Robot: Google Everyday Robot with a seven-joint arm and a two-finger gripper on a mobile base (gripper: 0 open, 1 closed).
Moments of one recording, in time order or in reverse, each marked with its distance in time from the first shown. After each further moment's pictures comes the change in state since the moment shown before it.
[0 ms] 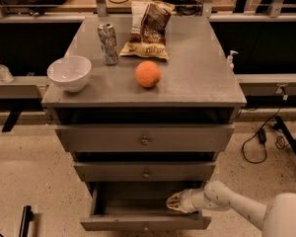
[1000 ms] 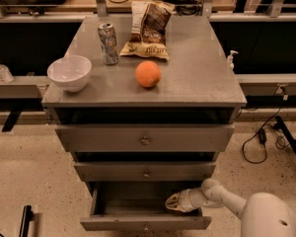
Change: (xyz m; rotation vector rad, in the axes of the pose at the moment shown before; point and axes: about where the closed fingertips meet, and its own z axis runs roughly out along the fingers) arm 0.038 -0.003 0.038 -0.061 -0.023 -0.006
